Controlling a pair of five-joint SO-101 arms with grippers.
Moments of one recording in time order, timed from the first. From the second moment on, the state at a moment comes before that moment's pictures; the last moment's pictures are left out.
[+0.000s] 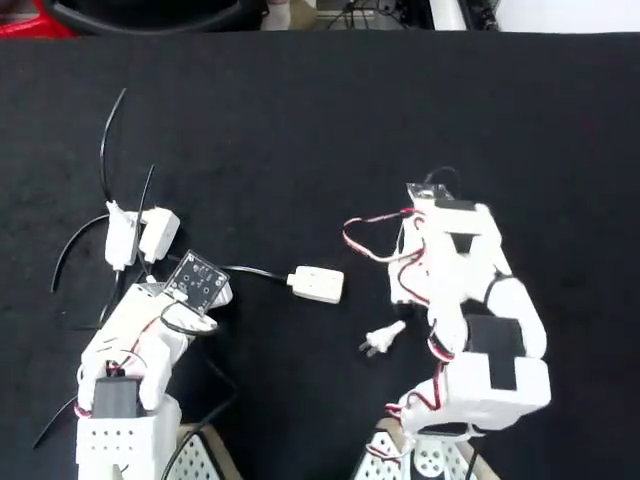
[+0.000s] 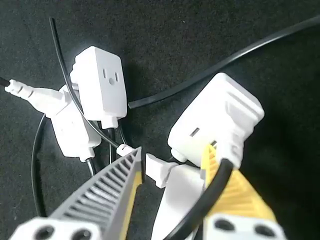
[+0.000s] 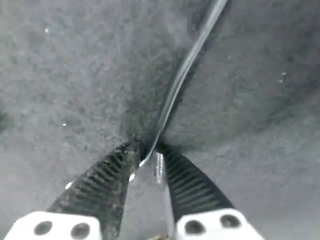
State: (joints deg) left arm -6.2 -104.0 96.3 61.1 -38.5; right arm 3.6 6.6 36.4 69.7 2.7
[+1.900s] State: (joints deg) left arm -6.2 -104.0 96.3 61.1 -40.1; right arm 0.0 26.3 10.2 86.9 6.2
